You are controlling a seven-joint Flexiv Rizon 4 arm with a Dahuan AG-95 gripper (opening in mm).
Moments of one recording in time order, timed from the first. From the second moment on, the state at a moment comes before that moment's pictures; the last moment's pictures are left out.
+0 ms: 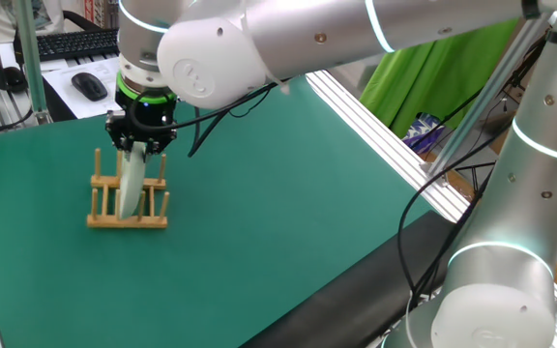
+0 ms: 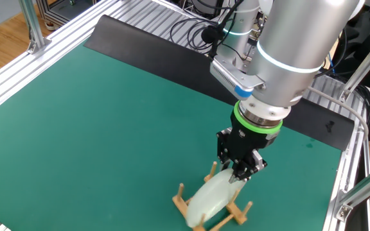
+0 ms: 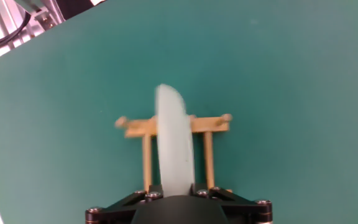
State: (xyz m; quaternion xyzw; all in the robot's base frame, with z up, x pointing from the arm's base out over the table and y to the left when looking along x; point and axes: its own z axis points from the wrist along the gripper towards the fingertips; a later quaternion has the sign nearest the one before) arm 0.569 0.227 0.171 0.21 0.97 0.03 0.08
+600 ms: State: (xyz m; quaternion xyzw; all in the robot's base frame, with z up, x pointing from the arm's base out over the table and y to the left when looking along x) arm 0.569 0.226 0.178 0.21 0.97 0.02 0.08
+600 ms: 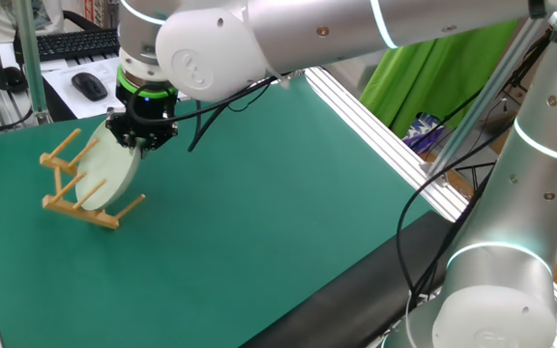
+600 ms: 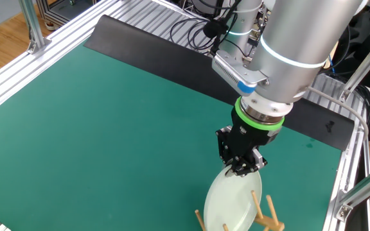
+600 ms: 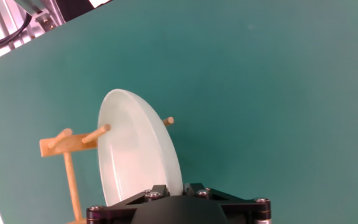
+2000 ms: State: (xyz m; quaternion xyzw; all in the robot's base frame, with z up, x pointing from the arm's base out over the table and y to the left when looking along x) arm 0.552 0.195 0.241 0.16 0.99 0.01 0.05
